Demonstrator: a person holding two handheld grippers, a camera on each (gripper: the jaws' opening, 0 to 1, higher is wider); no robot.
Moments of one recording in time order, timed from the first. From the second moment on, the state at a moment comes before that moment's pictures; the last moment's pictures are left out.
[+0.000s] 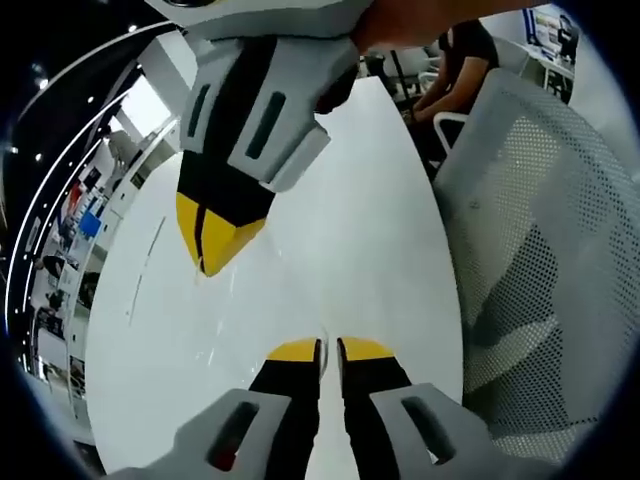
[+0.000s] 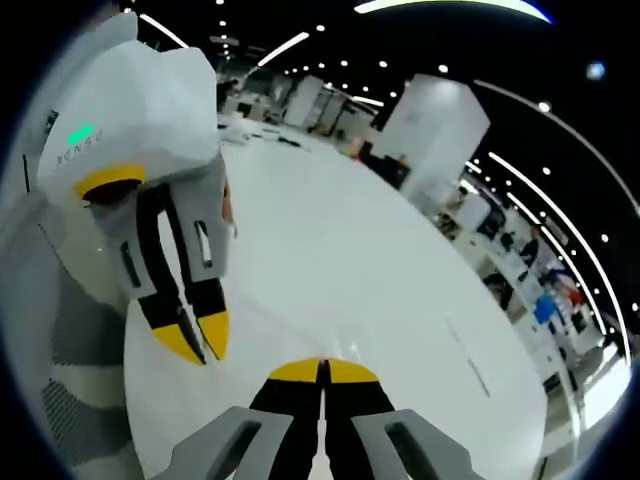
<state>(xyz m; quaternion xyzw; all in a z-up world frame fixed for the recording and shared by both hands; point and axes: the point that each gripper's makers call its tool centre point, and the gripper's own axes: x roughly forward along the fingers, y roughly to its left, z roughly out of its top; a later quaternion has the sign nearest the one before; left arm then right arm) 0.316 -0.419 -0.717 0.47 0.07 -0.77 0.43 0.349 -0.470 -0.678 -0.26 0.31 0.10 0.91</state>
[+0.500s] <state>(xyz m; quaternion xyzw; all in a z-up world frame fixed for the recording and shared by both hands) 0.351 -0.393 -0.704 0.43 0.10 -0.75 0.49 0.352 -0.481 -0.696 -0.30 0.32 0.11 0.89</state>
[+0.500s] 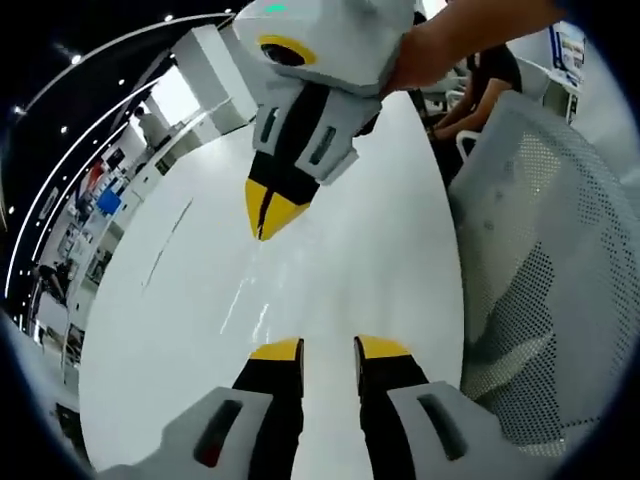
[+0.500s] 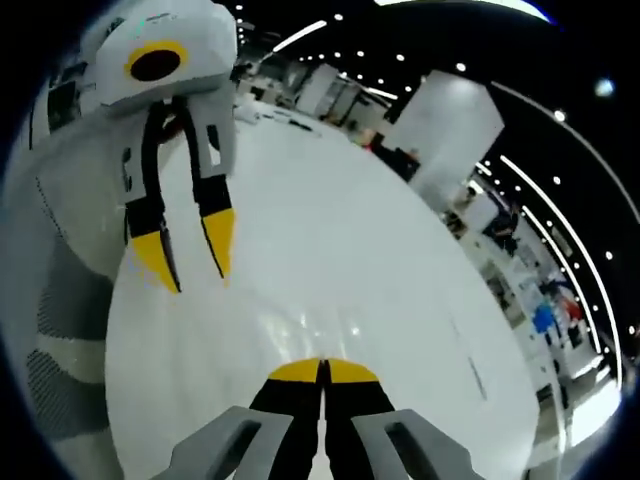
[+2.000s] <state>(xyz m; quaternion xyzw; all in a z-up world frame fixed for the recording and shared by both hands) 0.392 -0.349 -0.722 0.42 0.15 -0.71 0.55 0.345 -0.488 -0.731 -0.27 0.36 0.13 0.89</state>
